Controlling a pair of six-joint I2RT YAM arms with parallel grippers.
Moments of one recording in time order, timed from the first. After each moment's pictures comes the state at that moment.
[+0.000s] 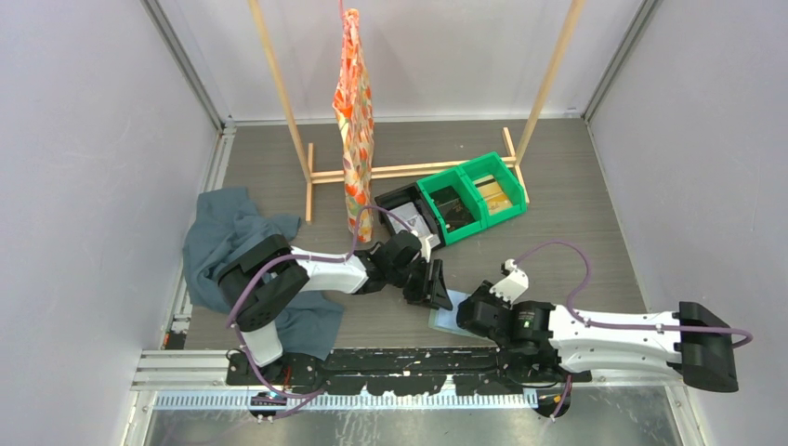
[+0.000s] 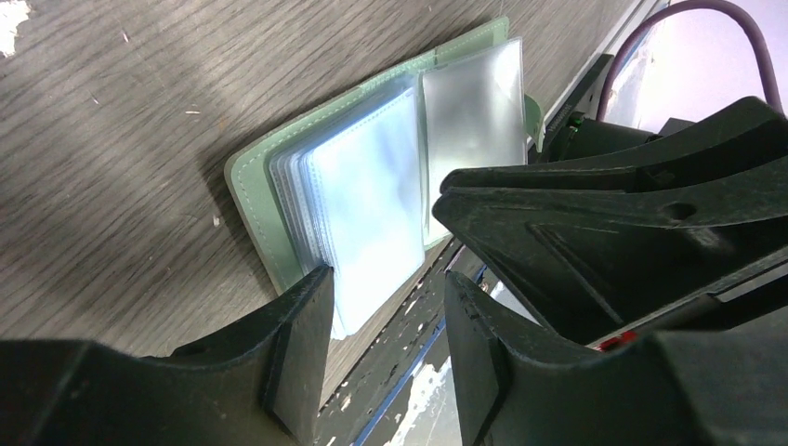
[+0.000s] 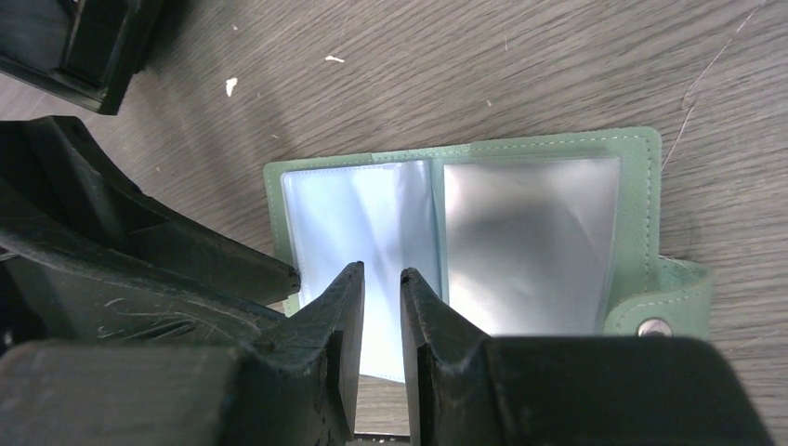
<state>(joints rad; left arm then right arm) -0.98 1.75 0.83 0.19 0.46 -0.92 1.28 0.89 0.36 -0.58 0.67 1.63</state>
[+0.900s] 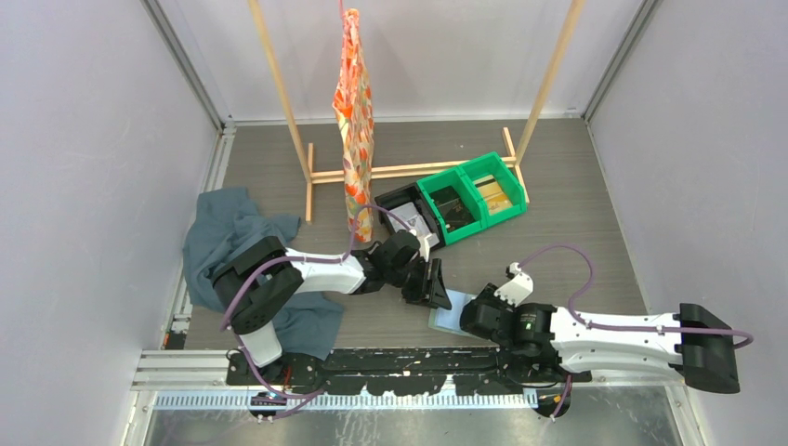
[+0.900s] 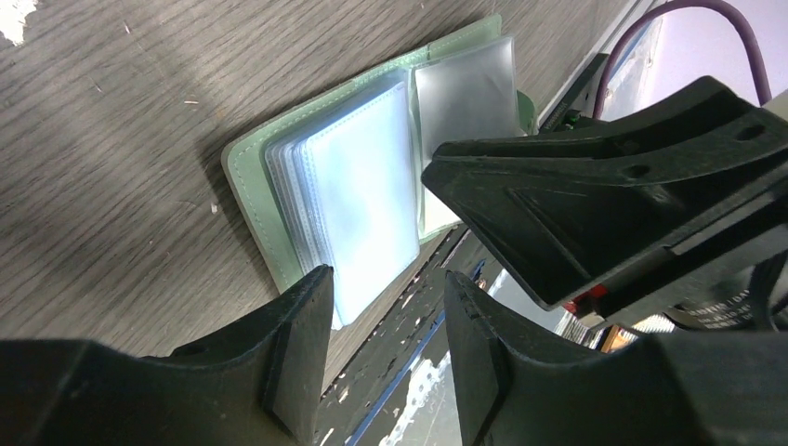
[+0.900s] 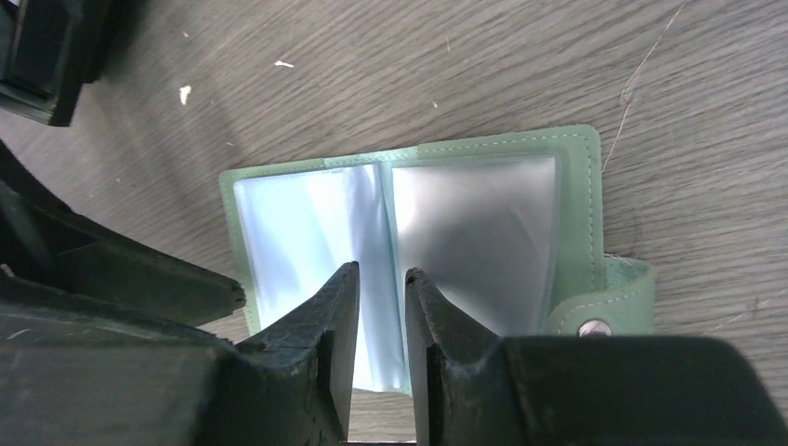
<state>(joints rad) -0.98 1.72 0.83 0.16 0.45 -0.91 1.28 0.84 0.34 -0.64 0.68 1.67</state>
